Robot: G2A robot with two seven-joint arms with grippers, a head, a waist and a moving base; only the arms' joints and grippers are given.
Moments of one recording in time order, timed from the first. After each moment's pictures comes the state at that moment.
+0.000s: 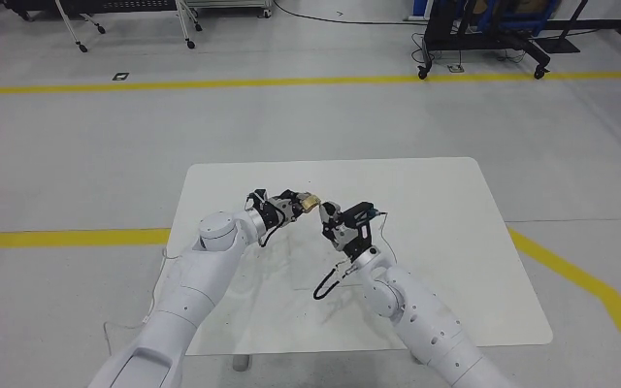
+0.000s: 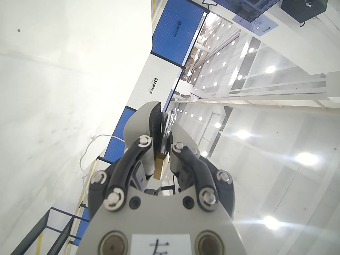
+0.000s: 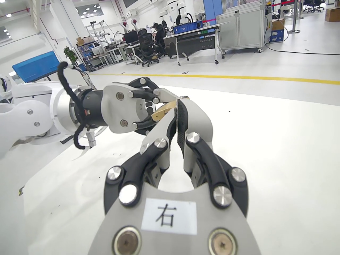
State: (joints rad) left arm 0.92 -1.39 -1.07 -0.93 -0.64 0.20 -0.67; right arm -1.27 -1.31 0.94 -1.32 -0.98 -0.15 -0.26
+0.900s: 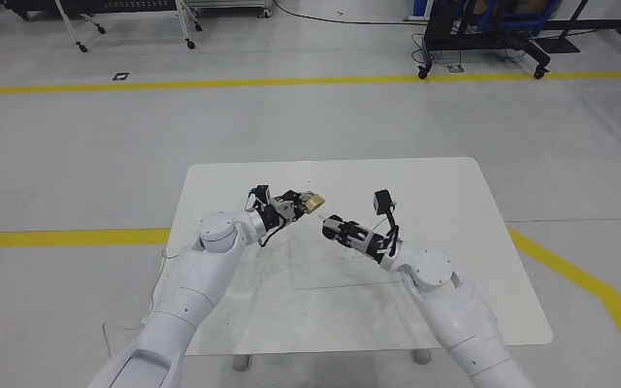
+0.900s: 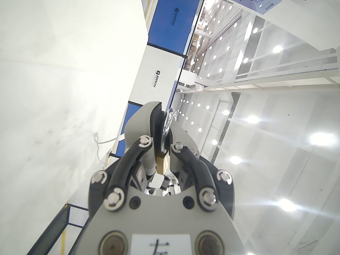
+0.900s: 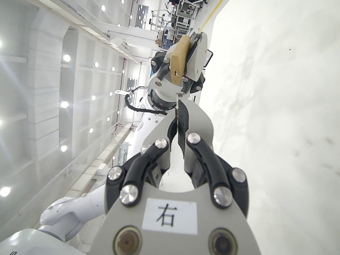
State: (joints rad) left arm 0.92 -1.38 -1.07 -0.94 -0.57 0.12 -0.75; right arm -1.31 -1.28 1.20 -1.40 0.18 -0.19 0.69
